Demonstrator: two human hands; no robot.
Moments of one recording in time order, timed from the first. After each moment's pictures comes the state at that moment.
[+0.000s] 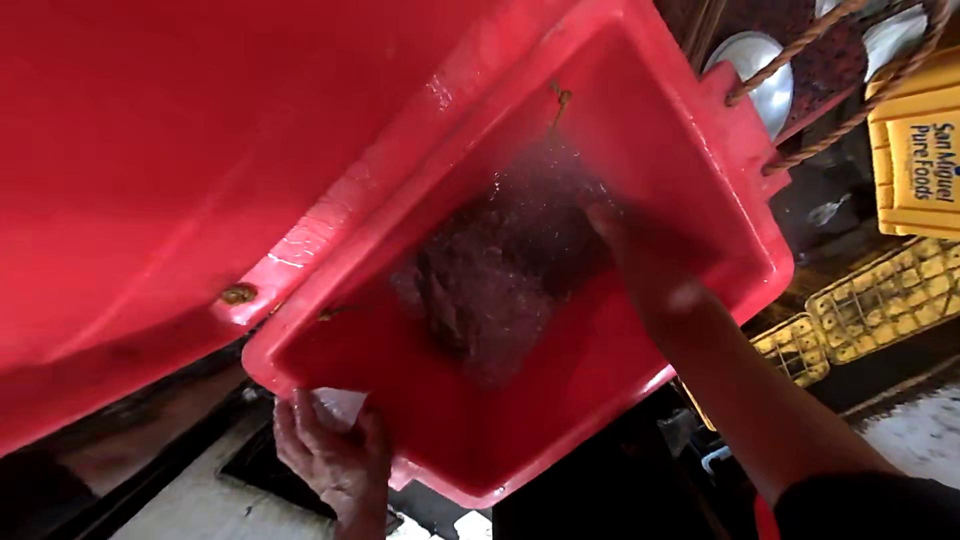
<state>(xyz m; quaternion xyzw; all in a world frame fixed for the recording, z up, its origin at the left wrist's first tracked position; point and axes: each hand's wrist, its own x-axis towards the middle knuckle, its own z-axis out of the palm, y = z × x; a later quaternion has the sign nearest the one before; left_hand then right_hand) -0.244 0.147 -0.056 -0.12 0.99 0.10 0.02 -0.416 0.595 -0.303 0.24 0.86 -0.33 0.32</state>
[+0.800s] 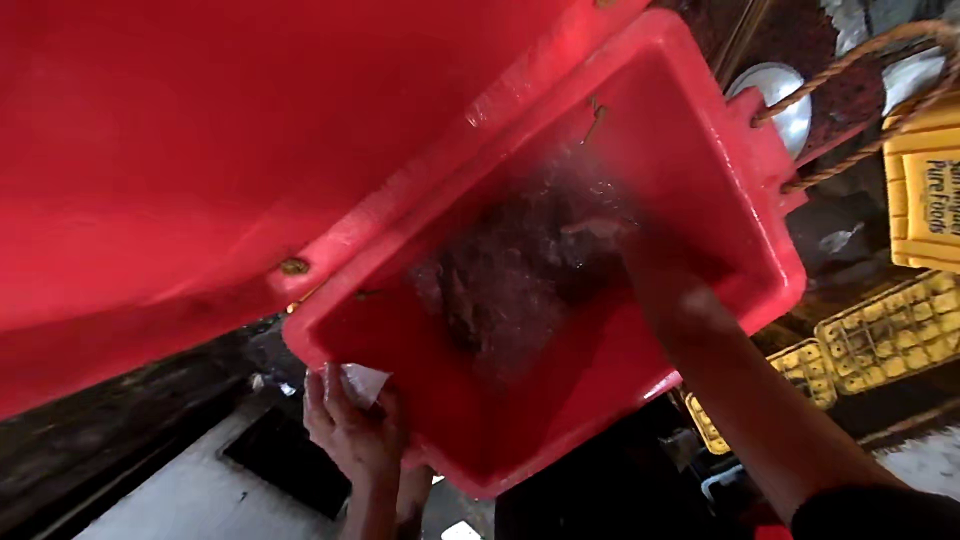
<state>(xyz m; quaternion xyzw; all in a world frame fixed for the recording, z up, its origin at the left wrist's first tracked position) -0.245 0.149 -0.053 -0.14 0.98 0.12 0.03 -0.443 0.565 -0.243 0.22 0.63 -0.56 0.49</state>
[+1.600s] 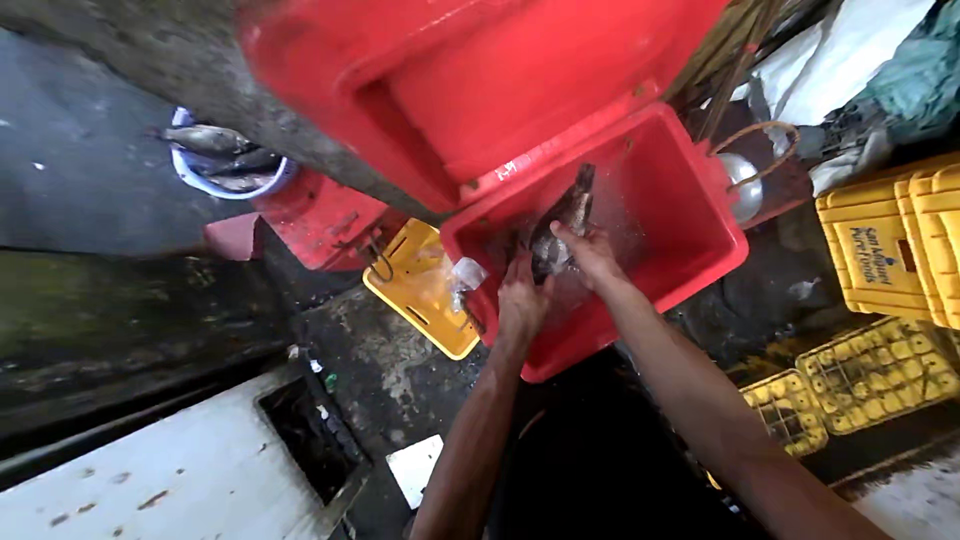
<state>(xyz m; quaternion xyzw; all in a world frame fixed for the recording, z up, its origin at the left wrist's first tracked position) -0.254 0.231 0.039 -0.06 0.93 0.34 0.09 -0.324 0.370 0.043 0.27 0.67 -0.66 0.18</state>
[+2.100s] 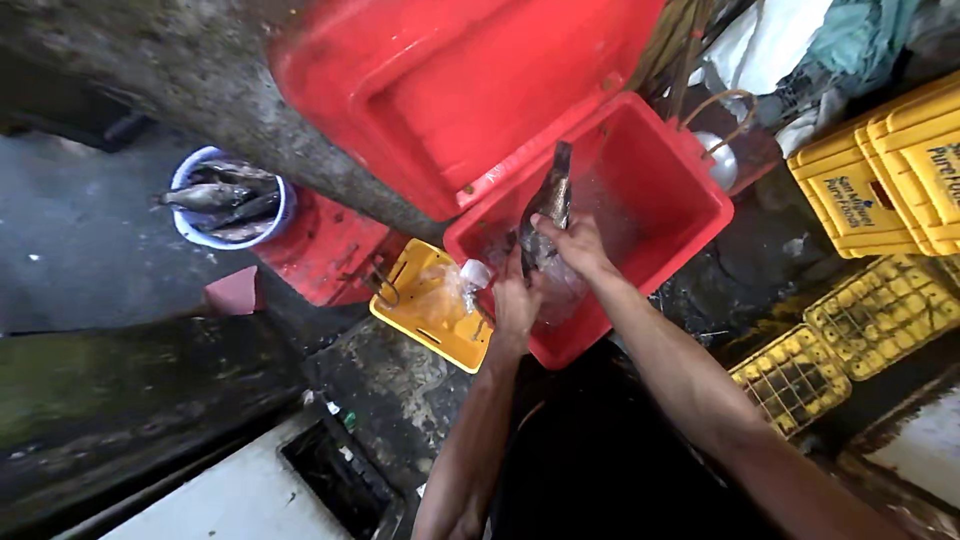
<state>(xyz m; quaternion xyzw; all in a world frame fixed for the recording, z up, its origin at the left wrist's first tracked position) -0.232 0.192 0.050 0.01 0.92 0.38 0.03 -0.292 0.333 0.098 0.19 0.76 -0.61 0.10</state>
